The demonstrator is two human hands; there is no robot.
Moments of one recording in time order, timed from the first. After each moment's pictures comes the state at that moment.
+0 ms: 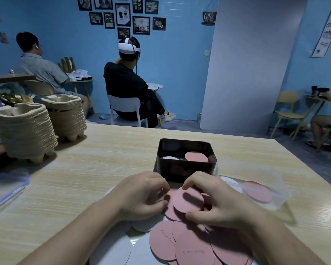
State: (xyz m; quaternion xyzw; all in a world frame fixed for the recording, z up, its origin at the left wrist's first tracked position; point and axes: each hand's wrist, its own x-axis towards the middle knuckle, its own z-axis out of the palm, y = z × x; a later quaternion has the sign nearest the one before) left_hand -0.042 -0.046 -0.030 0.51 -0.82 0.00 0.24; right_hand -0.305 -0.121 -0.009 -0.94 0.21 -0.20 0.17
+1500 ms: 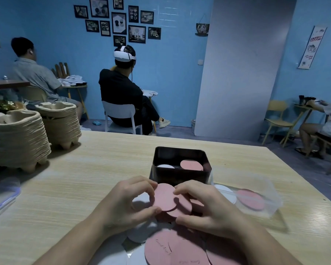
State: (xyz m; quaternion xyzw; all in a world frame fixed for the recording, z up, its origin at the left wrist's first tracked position) left_hand -0.034 -0.030 -0.033 0.48 -0.77 -0.03 0.41; right_hand -0.299 -0.117 -0.015 -0.93 0.20 -0.25 0.19
